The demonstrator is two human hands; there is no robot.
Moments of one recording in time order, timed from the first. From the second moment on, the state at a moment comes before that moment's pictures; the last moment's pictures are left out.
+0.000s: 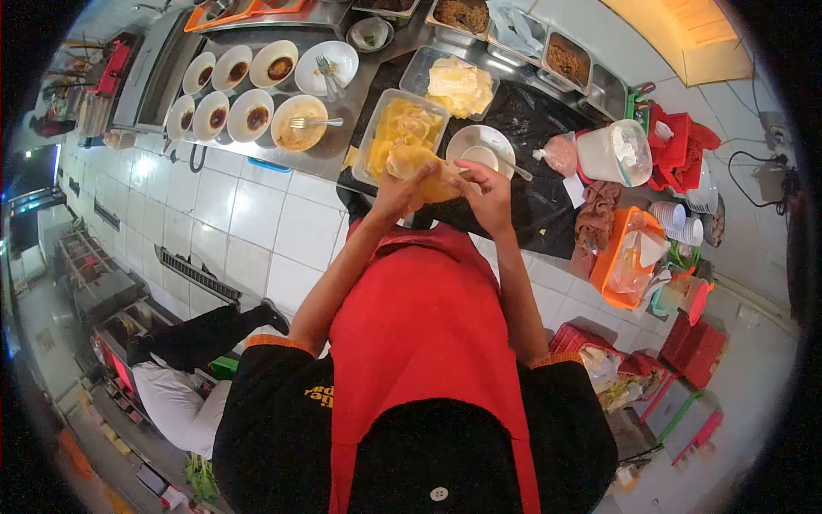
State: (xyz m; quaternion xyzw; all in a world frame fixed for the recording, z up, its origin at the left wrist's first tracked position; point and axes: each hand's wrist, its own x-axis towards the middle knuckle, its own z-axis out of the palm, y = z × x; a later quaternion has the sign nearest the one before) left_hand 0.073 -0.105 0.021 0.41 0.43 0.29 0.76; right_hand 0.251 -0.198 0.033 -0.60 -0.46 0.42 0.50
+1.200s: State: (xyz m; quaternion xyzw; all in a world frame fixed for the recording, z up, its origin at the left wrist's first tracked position) left_hand -0.082 -0.117 -0.024 0.01 0.41 0.50 0.77; right_hand 0.180 -0.075 -0.069 -0.65 -0.56 0.39 0.33
